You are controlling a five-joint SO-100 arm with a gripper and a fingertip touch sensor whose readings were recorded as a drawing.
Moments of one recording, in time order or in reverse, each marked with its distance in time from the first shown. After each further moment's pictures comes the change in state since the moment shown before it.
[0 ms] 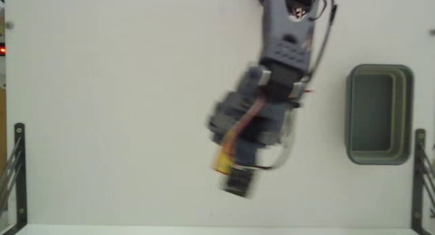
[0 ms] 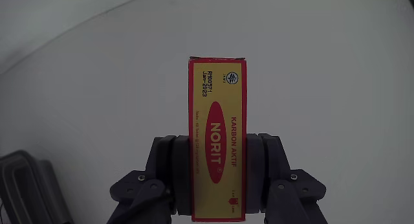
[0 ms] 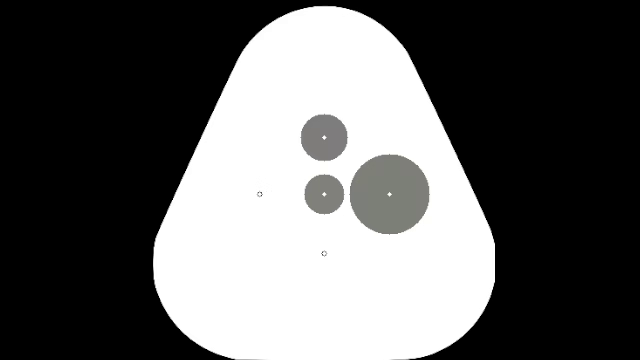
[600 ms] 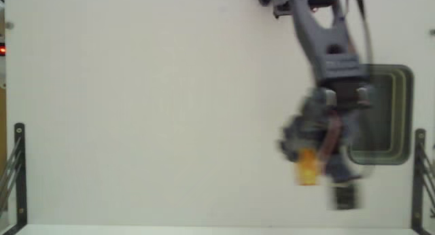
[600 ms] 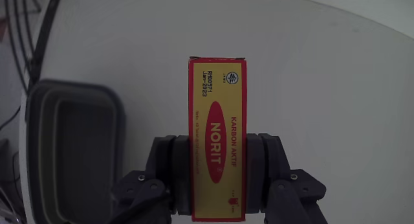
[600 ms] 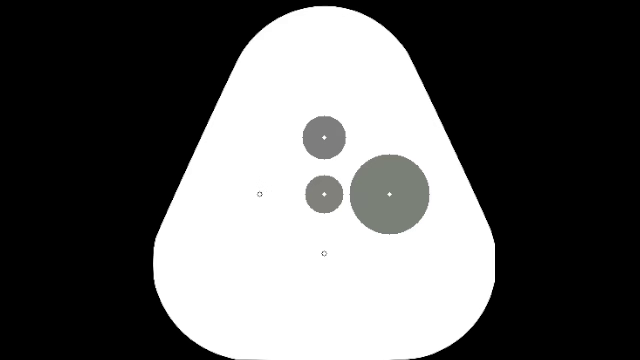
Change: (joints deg) arm -25.3 -1.1 3.0 -4.0 -0.1
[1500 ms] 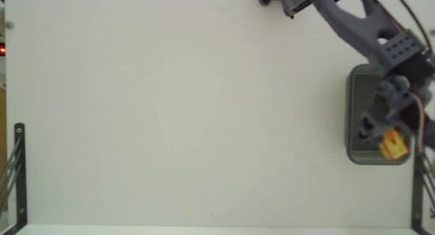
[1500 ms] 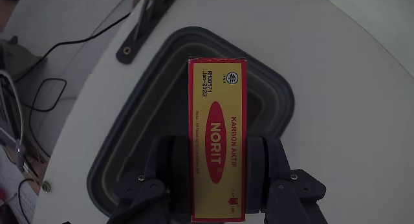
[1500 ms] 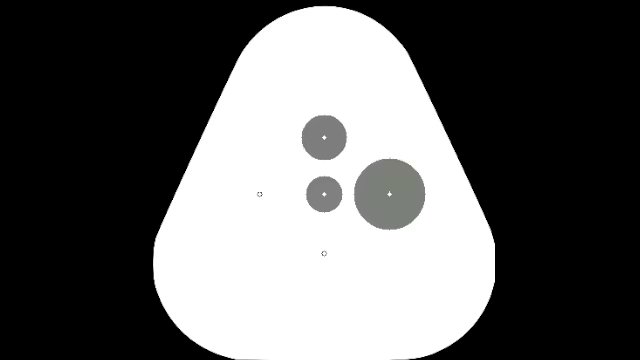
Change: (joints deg) arm -24.0 0.0 3.1 -3.3 0.1
